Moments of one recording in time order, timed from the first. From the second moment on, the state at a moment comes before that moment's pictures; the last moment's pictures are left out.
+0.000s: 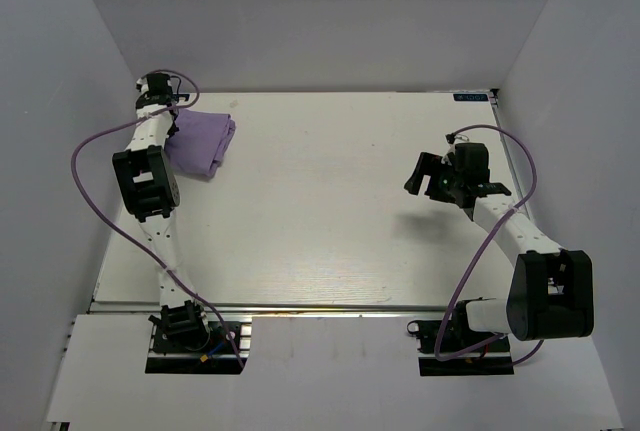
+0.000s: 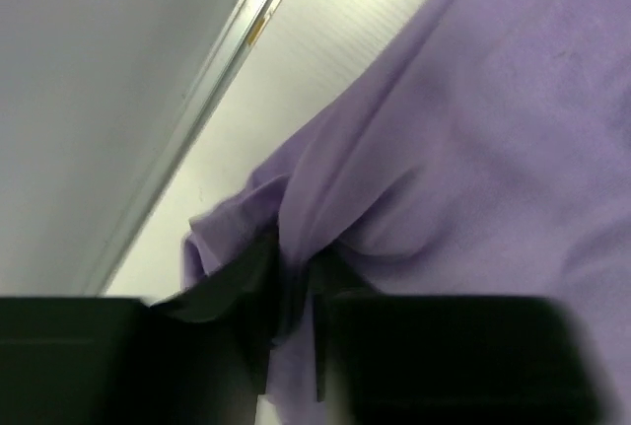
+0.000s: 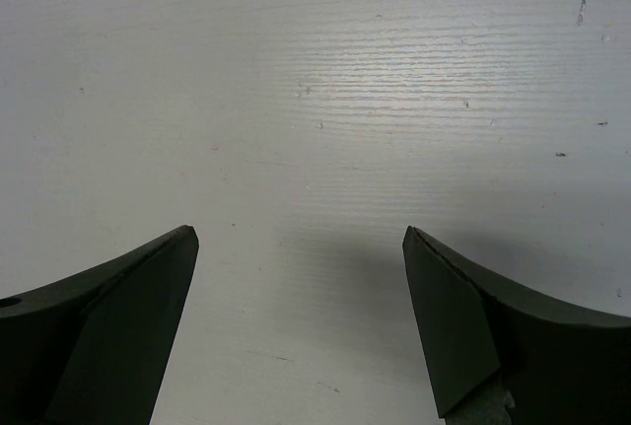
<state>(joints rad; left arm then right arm) 0.19 2.40 2.11 -0.65 -0.48 -0.16 0.11 1.32 0.79 -0.22 -0.21 0.30</state>
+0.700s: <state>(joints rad) 0.18 2.16 1.82 -0.63 -0.39 -0.28 0.11 1.31 0.79 -0.23 -0.26 0.29</state>
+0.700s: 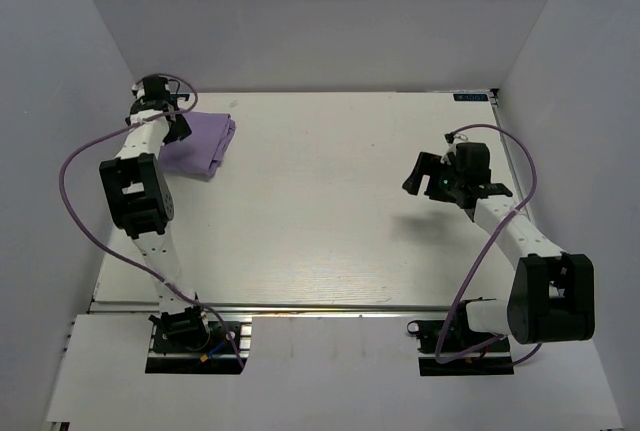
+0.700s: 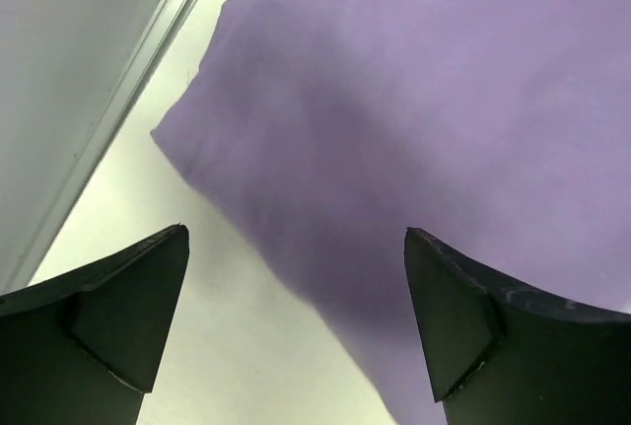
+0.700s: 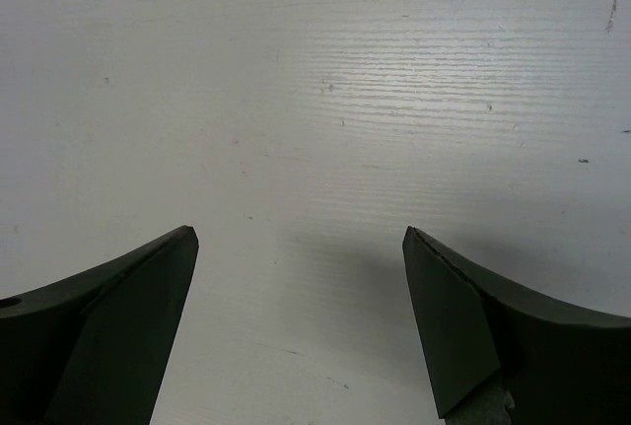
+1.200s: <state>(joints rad) 0.10 1.86 1.35 -0.41 -0.05 -0.32 0.11 1.25 0.79 -0.23 -0.27 0.29</state>
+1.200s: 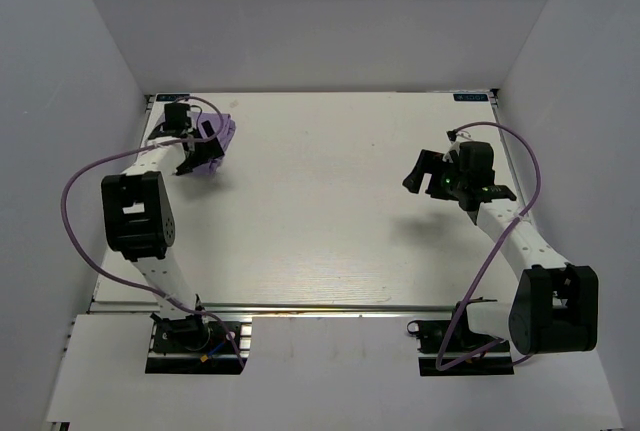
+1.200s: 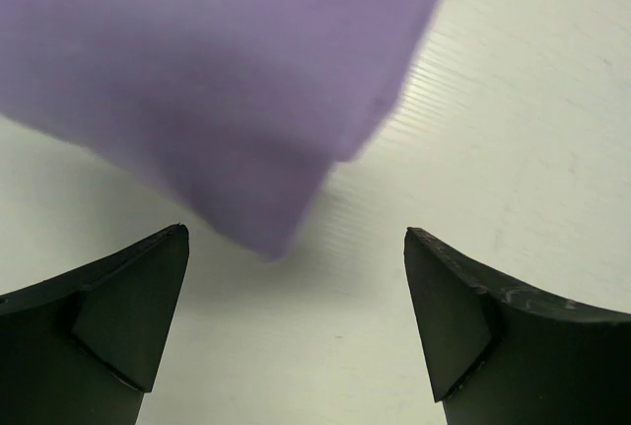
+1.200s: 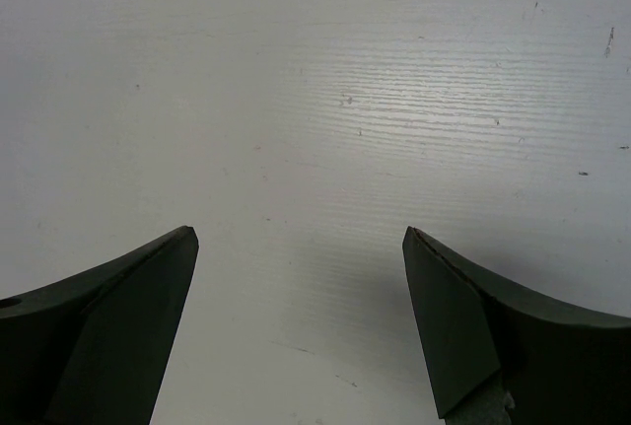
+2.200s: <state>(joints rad) 0.05 2.09 1.57 -0.34 0.04 -0.31 0.11 1.26 0.79 -0.23 -0.25 0.28</state>
